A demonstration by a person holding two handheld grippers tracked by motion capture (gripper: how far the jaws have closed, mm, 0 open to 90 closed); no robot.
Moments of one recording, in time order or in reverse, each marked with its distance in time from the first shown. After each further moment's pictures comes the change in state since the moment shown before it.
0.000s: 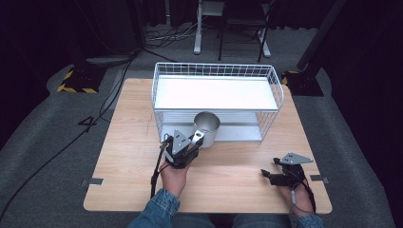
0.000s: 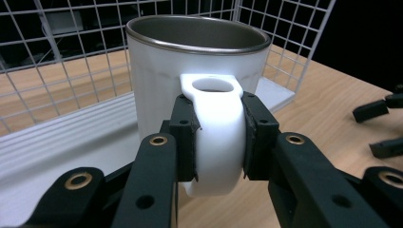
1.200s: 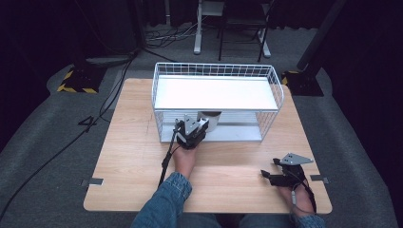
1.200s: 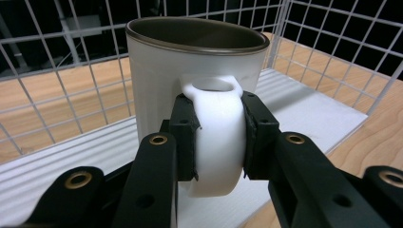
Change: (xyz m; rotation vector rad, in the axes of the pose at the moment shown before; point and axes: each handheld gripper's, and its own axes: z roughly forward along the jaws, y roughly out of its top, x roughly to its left) left arm 0.030 -0.001 0.083 -0.016 0.076 -0.009; right arm 0.001 -0.001 0.000 -0.001 0.015 -0.004
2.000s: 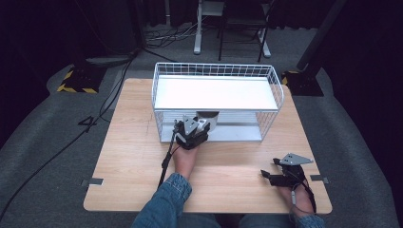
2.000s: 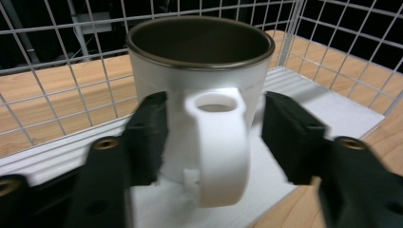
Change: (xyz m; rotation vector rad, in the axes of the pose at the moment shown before) left arm 0.001 -0.002 0.001 -0.006 0.034 -0.018; right arm 0.001 0.000 0.000 0.001 -0.008 -0.003
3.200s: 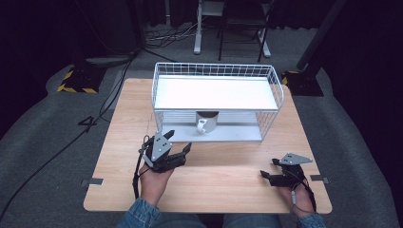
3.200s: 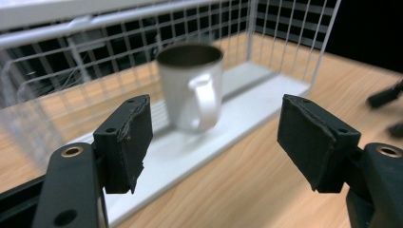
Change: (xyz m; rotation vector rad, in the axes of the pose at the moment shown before) left arm 0.007 0.010 -0.144 0.025 -0.039 0.143; right arm 0.000 0.001 0.001 0.004 0.029 -0.005
